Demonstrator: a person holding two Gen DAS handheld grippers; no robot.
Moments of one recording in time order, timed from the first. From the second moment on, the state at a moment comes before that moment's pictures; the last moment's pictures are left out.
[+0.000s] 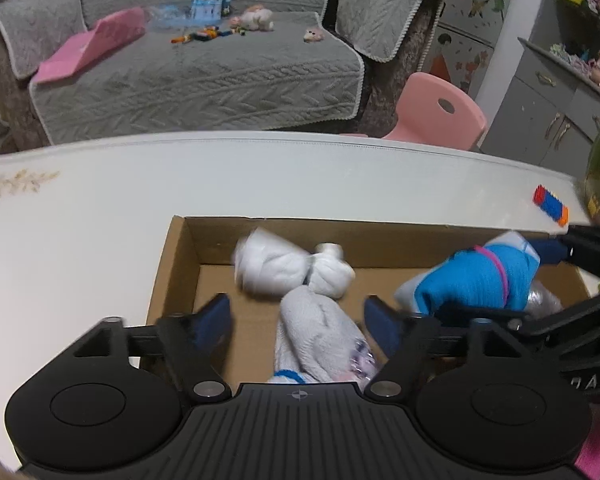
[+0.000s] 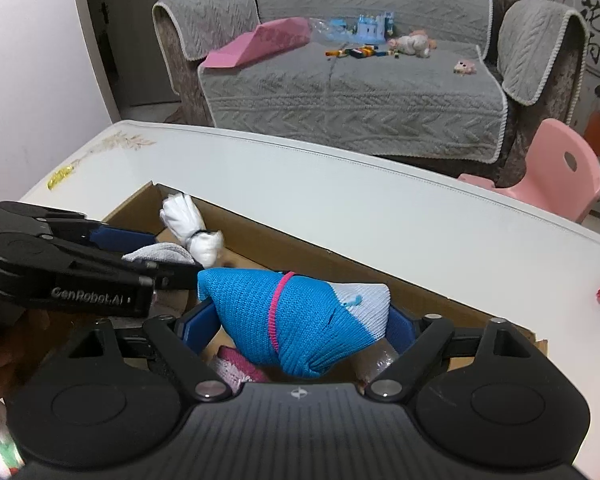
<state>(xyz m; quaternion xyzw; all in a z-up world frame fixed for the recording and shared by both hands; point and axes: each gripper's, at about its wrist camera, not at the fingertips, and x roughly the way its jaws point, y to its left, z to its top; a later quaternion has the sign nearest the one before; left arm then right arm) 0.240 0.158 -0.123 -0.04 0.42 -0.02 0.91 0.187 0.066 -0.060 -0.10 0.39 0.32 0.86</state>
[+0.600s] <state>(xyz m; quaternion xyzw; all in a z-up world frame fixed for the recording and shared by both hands) 0.070 0.171 -0.042 0.00 0.31 -0.02 0.95 0.096 -0.030 0.028 -0.03 0.29 0.32 0.90</state>
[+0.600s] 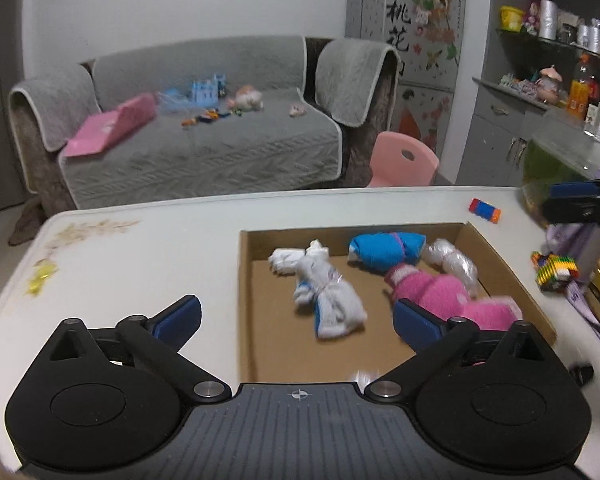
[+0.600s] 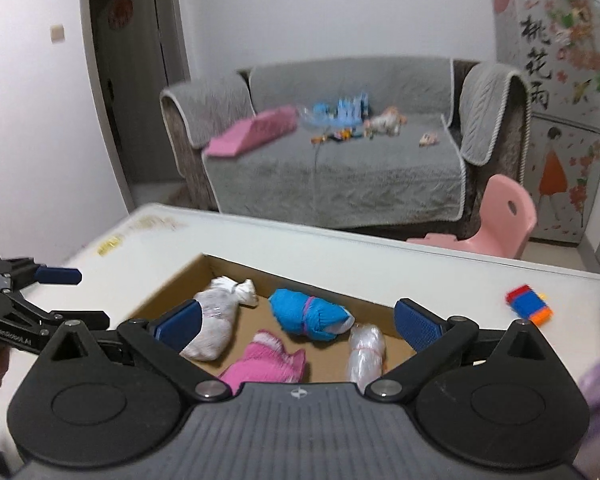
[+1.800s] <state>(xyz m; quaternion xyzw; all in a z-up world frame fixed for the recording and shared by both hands) -0.038 0.176 -0.148 0.04 0.35 0.04 0.94 -0.004 -0.071 -0.098 -0.05 0.30 0.24 0.92</state>
